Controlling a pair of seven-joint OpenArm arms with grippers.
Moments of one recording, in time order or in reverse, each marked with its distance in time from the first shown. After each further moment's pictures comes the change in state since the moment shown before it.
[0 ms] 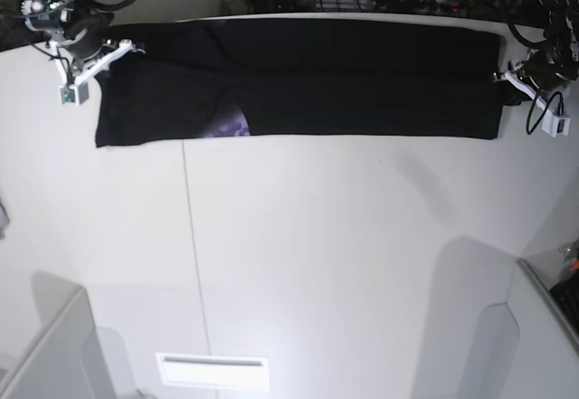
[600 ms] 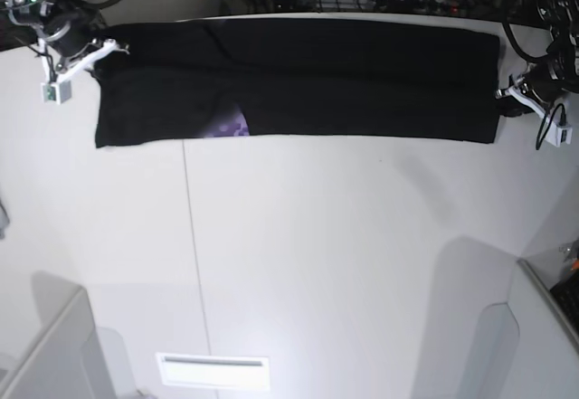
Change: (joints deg) left arm -5.4 0.0 0.3 -6.8 -2.4 -0.4 0.4; right arm -0.9 1.7 3.2 1.1 9.3 0.3 -0.1
